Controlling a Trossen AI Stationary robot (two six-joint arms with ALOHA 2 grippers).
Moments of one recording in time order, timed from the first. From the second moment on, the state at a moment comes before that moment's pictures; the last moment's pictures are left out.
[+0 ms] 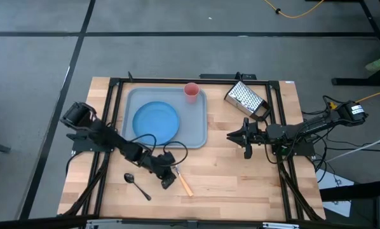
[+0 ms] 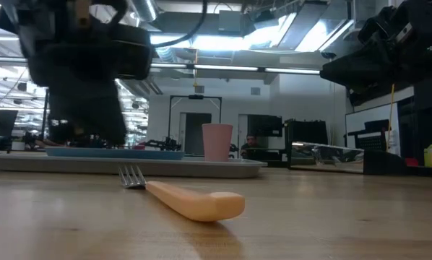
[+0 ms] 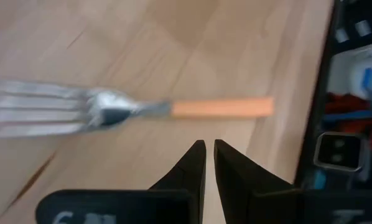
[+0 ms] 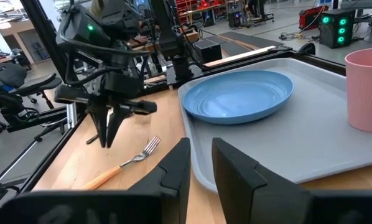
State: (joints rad) left arm -0.46 1.65 0.74 0.19 -0.07 -1.10; right arm 0.21 0.88 0.09 0.70 0.26 0.29
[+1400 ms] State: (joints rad) left arm -0.38 1.83 1.14 -0.37 0.19 -0.93; right arm 0.21 0.88 0.09 0.60 0.26 0.29
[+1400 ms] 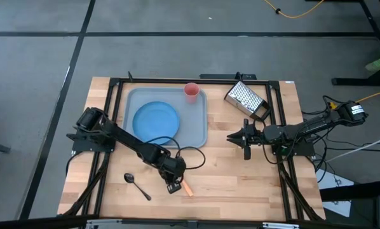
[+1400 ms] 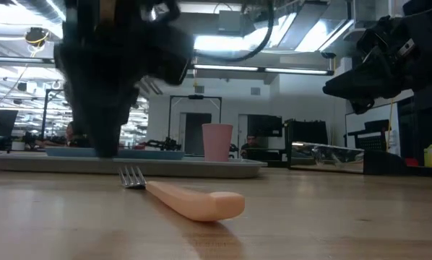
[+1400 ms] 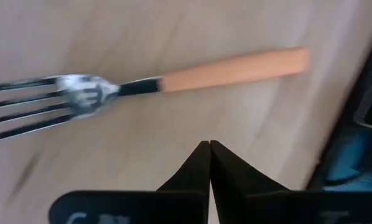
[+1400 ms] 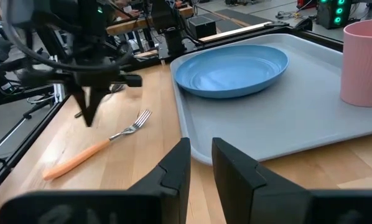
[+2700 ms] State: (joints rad) left arm -0.39 2.02 1.40 -0.74 0.09 -0.78; right arm 0.21 0.88 0.09 0.59 0.26 0.29
